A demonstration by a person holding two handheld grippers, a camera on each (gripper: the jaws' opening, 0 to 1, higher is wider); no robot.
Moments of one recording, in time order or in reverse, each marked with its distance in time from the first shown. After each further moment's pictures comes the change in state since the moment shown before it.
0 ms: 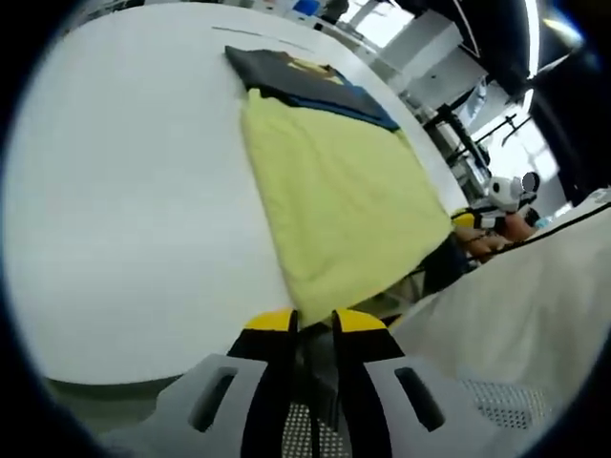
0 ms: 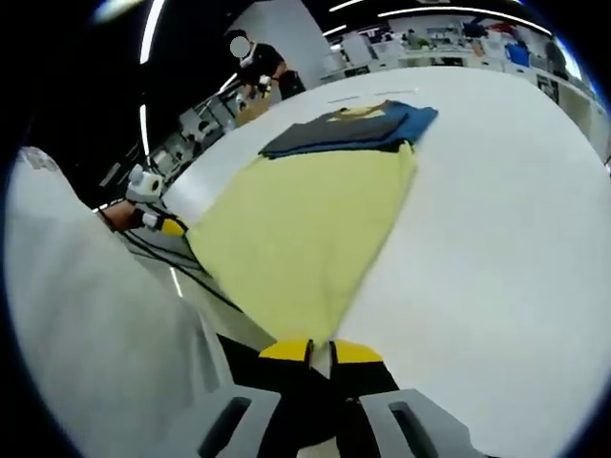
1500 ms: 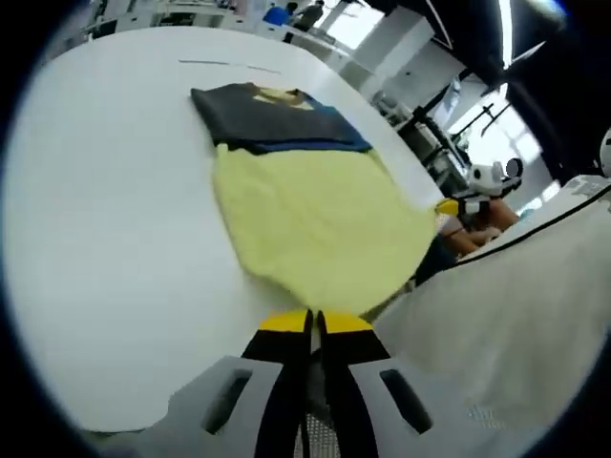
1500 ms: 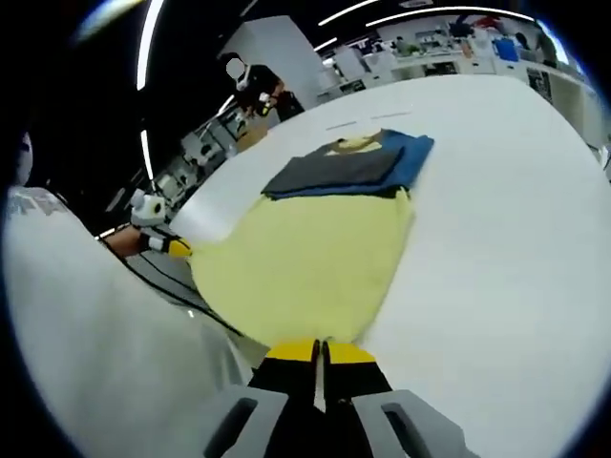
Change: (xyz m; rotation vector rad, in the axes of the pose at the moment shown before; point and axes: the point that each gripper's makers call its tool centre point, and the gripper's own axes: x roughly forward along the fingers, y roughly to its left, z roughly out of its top) left arm -0.021 -0.022 0.056 0.115 -0.043 -0.056; right arm -0.021 0.001 0.066 0.069 -0.102 0.045
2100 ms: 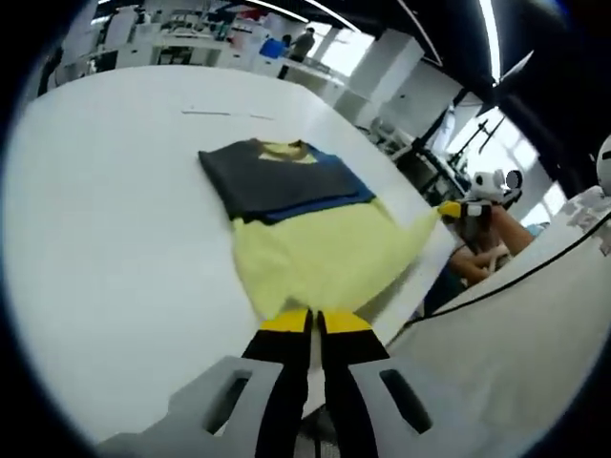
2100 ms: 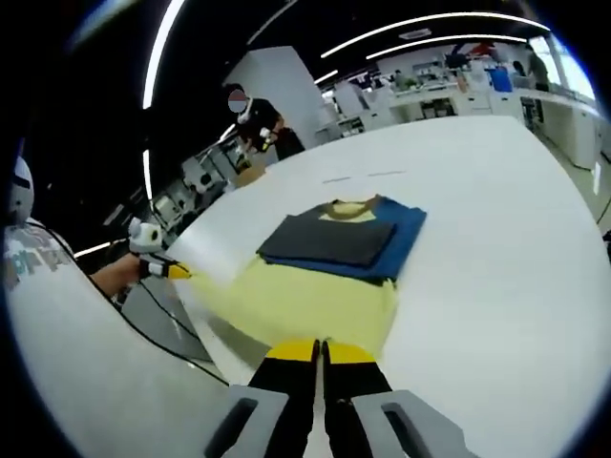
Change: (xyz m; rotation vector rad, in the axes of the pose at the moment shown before) left arm -0.015 0.006 0.065 0.051 -0.139 0.028; right arm -0.011 0.002 0.089 -0.051 -0.154 -0.032
